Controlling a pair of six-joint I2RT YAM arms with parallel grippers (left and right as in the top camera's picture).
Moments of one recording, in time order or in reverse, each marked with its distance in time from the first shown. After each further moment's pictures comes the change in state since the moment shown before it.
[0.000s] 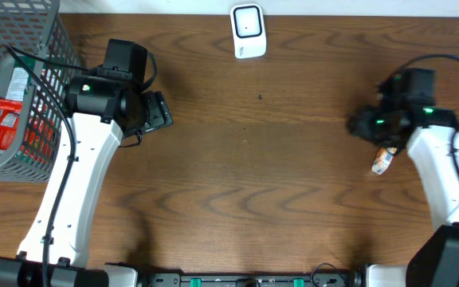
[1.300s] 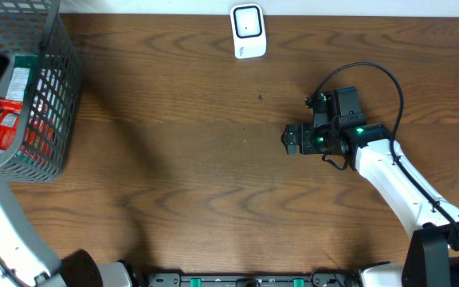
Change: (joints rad) left arm 0.660 0.022 0.423 0.072 -0.029 -0.119; right arm 0.303 0.000 -0.167 0.257 -0.008 -0.018
